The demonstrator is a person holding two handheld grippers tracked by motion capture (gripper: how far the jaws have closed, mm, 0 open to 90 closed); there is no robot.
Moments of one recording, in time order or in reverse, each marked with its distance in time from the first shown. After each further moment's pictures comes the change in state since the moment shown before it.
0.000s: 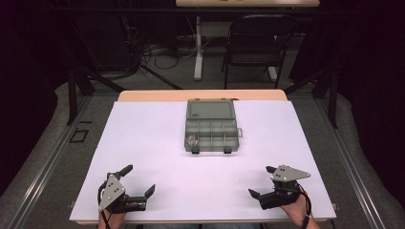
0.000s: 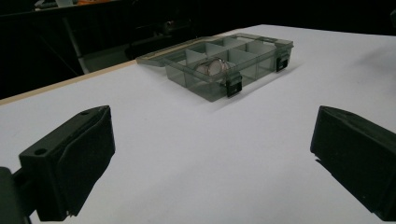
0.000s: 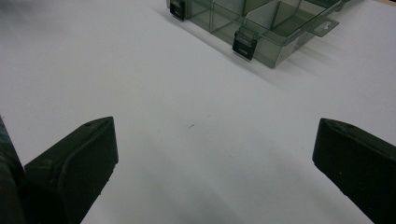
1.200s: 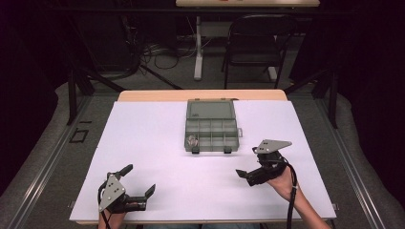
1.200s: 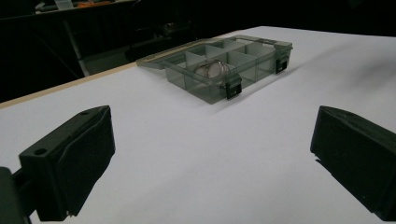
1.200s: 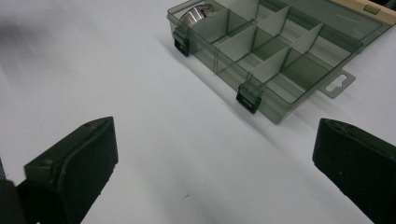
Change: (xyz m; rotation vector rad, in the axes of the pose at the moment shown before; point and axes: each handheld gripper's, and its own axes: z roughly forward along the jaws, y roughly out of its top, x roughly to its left) left arm 0.000 0.001 0.000 -0.008 -0.002 0.005; right arm -0.015 0.070 0.031 0.076 0.073 -0.014
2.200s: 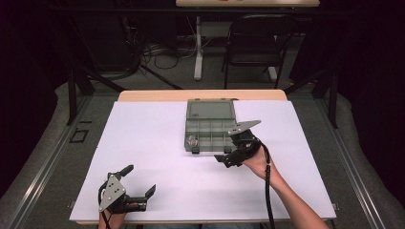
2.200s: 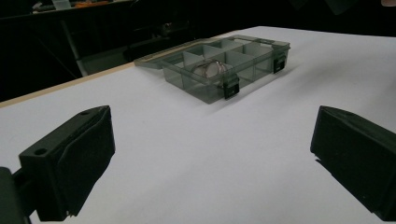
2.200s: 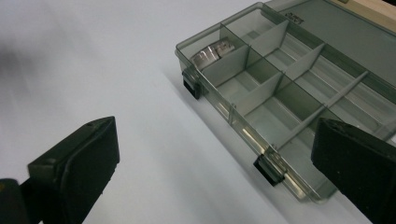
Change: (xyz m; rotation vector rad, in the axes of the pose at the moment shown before) left arm -0.001 0.000 0.000 0.001 -0.006 0.001; right arm -0.002 0.060 0.057 0.062 0.064 -0.010
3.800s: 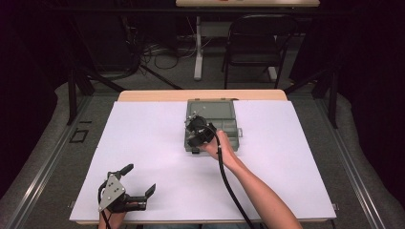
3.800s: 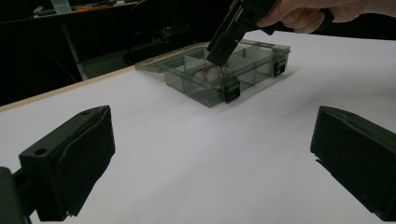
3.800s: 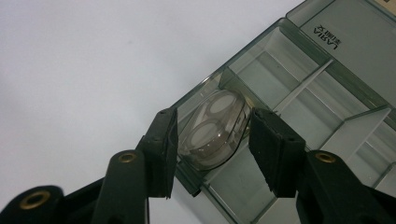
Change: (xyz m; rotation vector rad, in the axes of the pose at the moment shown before) left arm 0.002 0.000 0.001 -0.014 -0.001 0.001; right arm 0.022 0.076 0.117 0.203 -0.139 0.013
